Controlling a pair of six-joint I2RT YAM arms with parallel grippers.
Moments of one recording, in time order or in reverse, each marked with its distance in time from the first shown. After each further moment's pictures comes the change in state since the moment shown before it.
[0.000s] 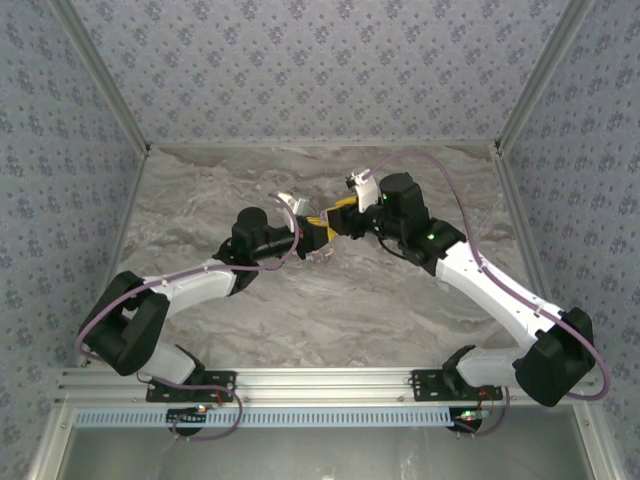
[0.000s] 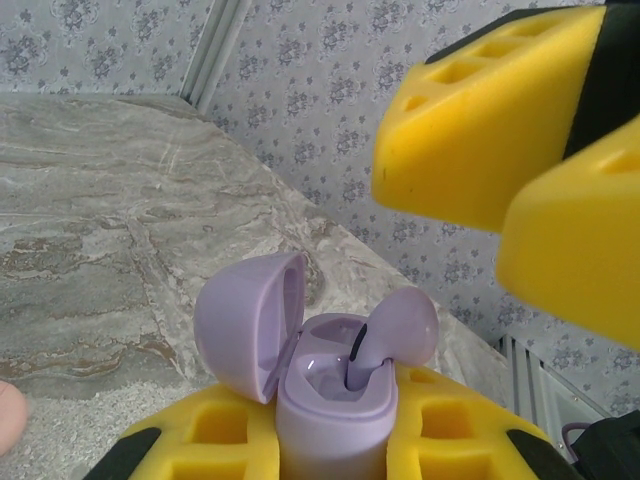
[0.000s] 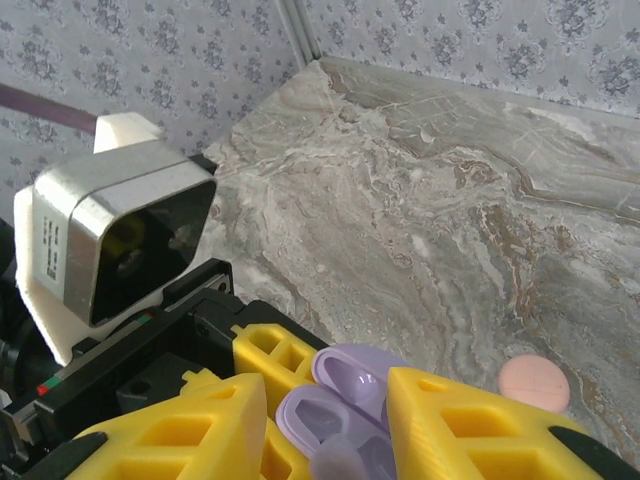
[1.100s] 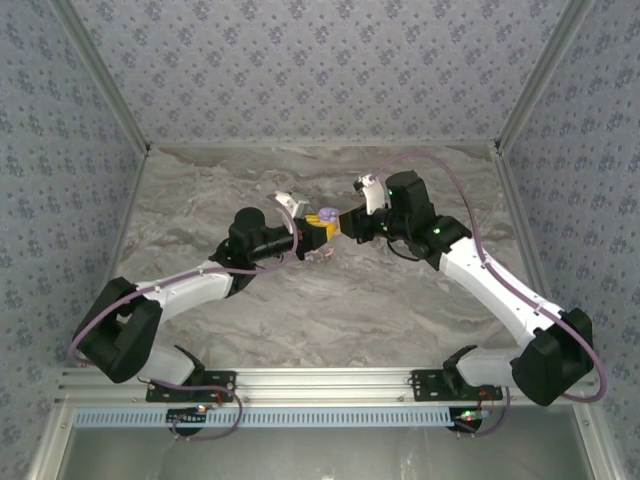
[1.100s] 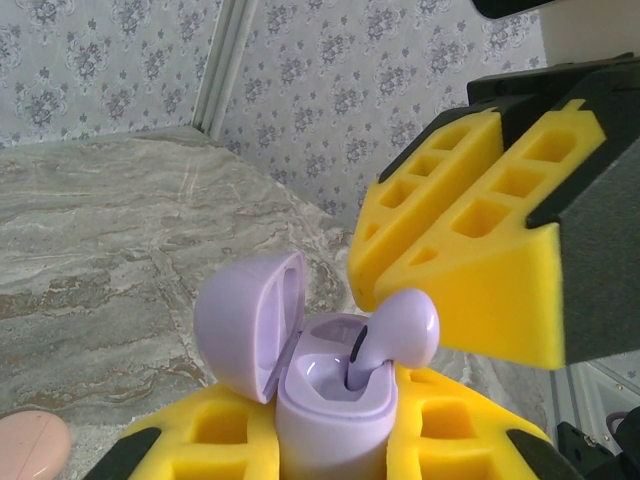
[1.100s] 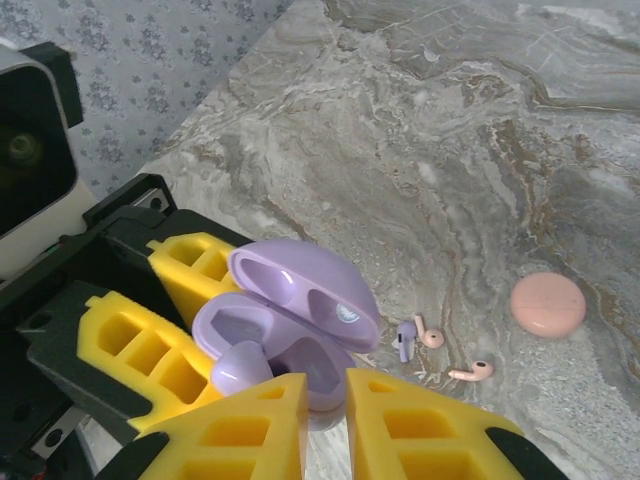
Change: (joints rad) left arm -0.007 -0.045 -0.002 -0.030 -0.031 0.114; right arm -0.060 0.007 0.008 -0.139 -0.118 0.024
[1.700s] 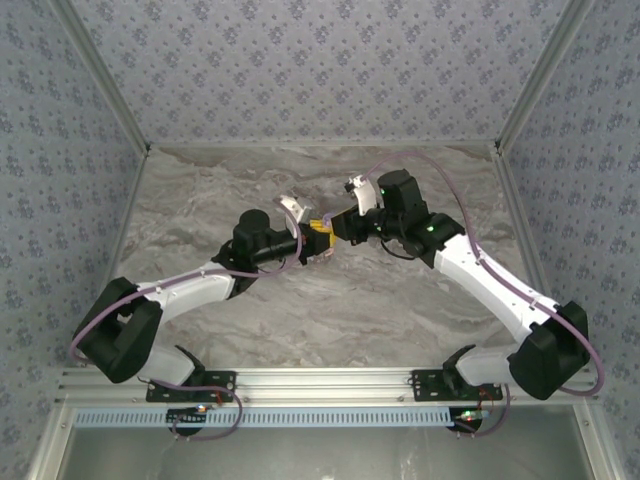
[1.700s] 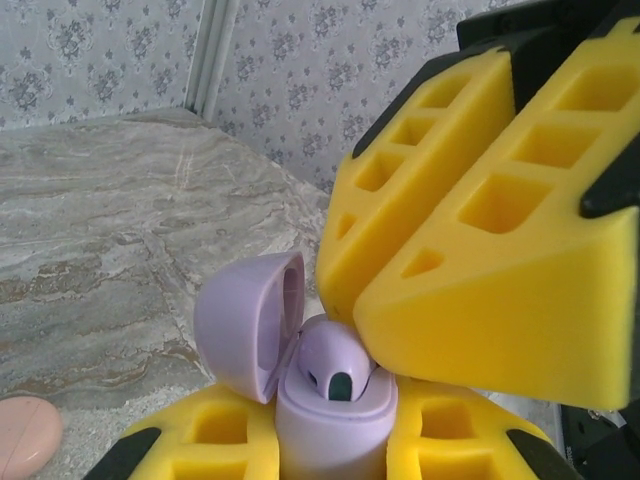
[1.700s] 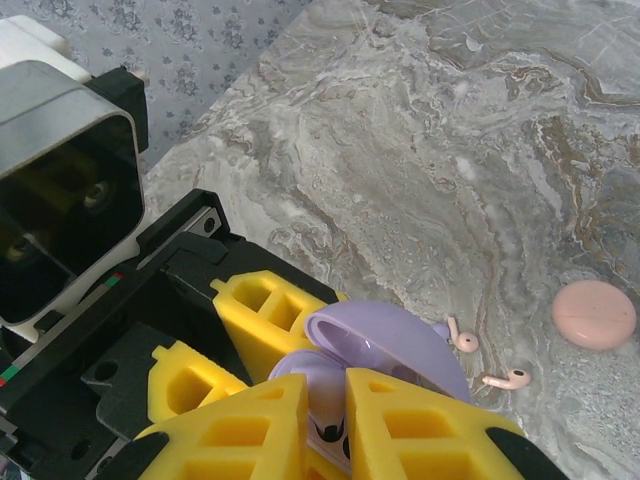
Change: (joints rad) left arm -0.028 0.000 0.000 -0.048 -0.008 0.048; right arm 0.030 0.037 0.035 -0.011 -0.029 -0.011
